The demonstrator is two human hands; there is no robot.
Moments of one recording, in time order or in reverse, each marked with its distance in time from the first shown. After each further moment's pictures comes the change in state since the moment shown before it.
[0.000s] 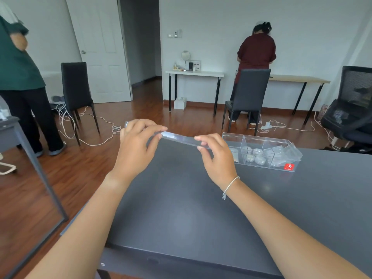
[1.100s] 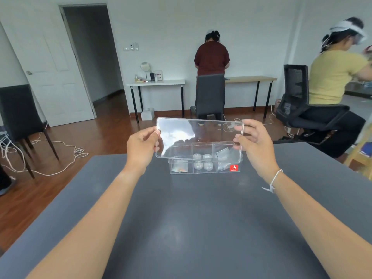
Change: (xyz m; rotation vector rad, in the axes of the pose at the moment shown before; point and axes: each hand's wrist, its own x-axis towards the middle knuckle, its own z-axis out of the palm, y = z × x) left_hand 0.062 0.105 0.116 -0.842 -0.083 -0.583; right_hand 0.005 0.096 -0.183 0.381 0.324 0.456
